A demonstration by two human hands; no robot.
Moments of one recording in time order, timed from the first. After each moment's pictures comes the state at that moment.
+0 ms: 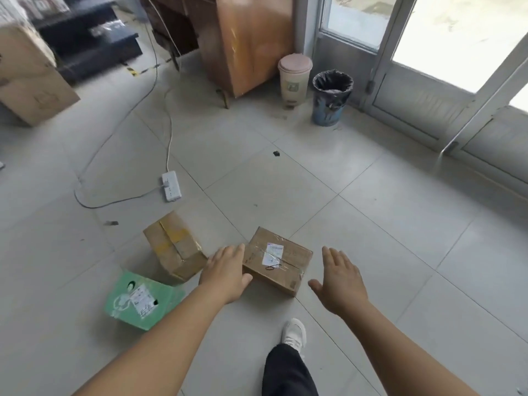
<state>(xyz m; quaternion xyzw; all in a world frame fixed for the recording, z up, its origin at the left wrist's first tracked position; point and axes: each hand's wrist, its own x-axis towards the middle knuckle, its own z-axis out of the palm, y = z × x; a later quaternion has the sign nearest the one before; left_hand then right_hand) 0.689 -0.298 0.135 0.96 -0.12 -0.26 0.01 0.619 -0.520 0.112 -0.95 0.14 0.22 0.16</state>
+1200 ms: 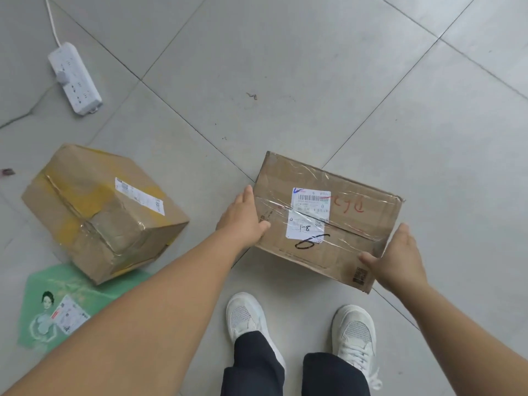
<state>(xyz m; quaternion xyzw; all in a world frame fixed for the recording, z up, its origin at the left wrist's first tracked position) 0.917 -0.305 -0.357 0.89 -0.03 -0.45 0.05 0.762 -0.532 -0.372 -0.78 0.45 0.33 0.29</state>
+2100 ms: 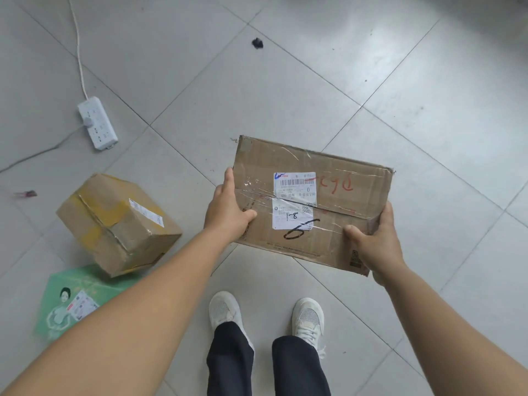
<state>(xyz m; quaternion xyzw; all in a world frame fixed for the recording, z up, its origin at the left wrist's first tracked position) 0.899 -0.367 -0.162 0.92 0.04 -0.30 0.25 0.760 -0.595 -0.197 -0.69 0.48 0.11 0.53</state>
